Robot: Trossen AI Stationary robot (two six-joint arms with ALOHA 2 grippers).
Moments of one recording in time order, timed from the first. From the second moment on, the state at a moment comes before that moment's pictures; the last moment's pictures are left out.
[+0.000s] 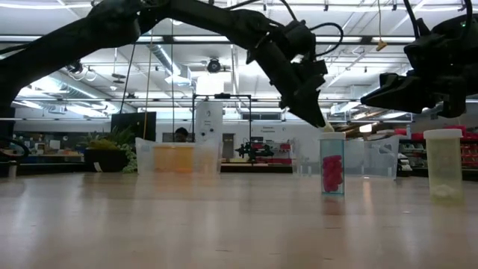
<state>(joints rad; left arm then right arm) 0.27 2.47 2.35 -0.70 0.04 0.23 -0.38 0.25 0.01 0.05 -0.29 -0.47</state>
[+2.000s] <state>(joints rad) 0.28 2.58 2.35 -0.74 0.00 0.29 -0.38 0.25 0.01 0.05 -0.29 -0.47</state>
